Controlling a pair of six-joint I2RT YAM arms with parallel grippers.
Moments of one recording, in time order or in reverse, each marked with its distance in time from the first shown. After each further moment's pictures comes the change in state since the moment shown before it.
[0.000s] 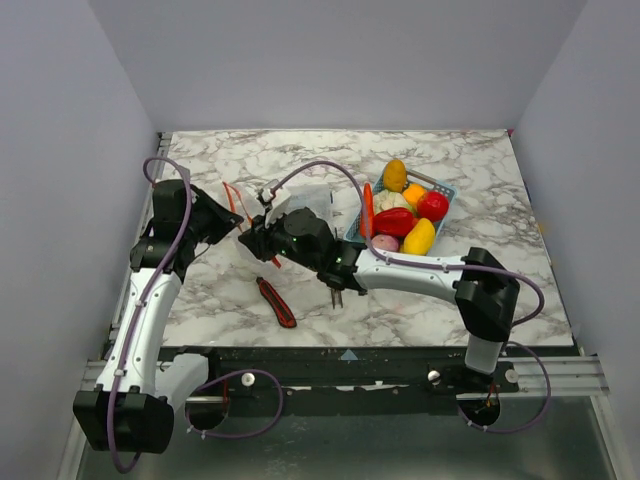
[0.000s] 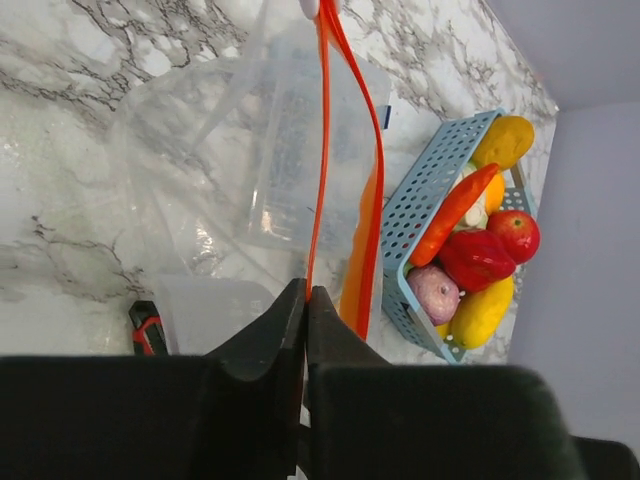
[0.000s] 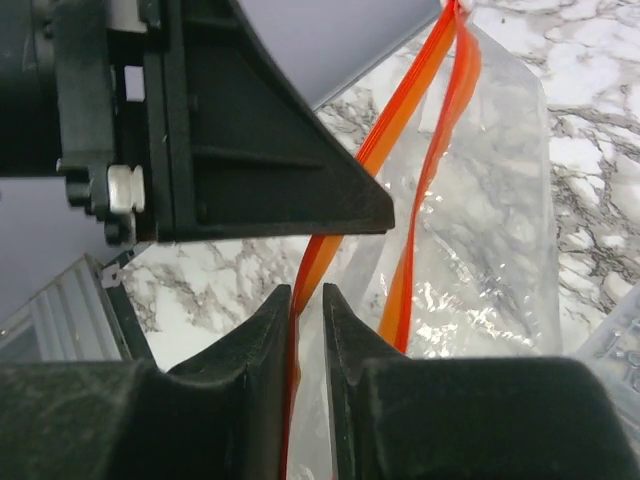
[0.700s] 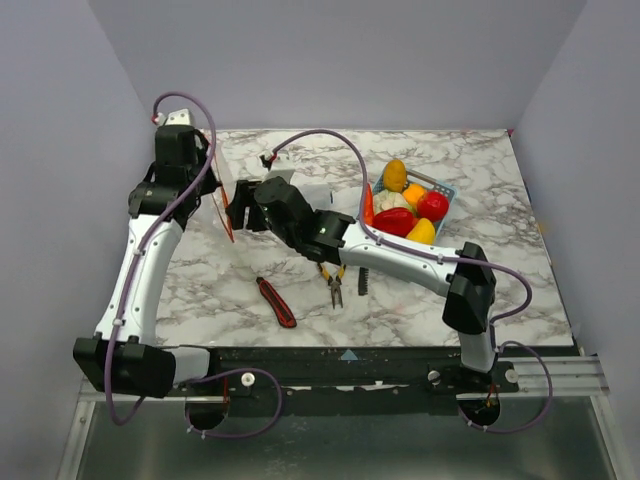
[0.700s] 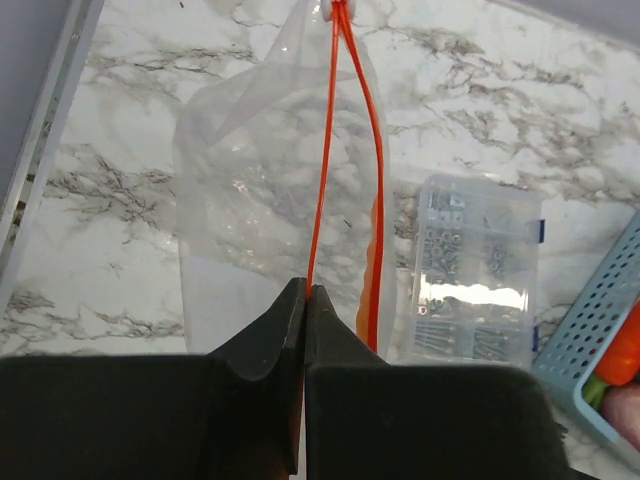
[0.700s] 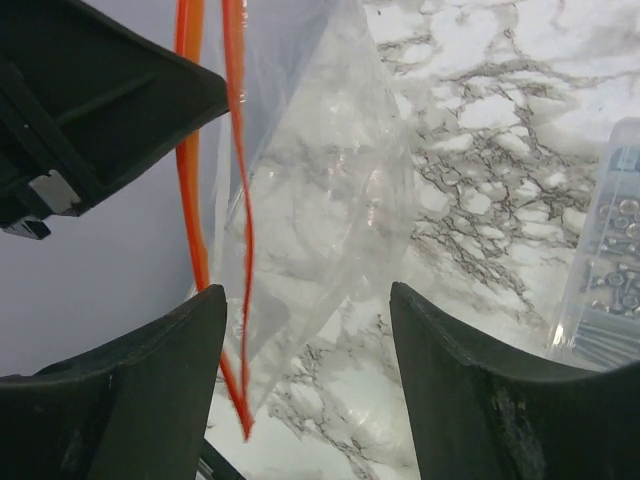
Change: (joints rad) left arm -0.026 0.249 0.422 -0.138 -0.364 0.446; right arm -0.008 0.142 0.490 -0.529 0.316 0.340
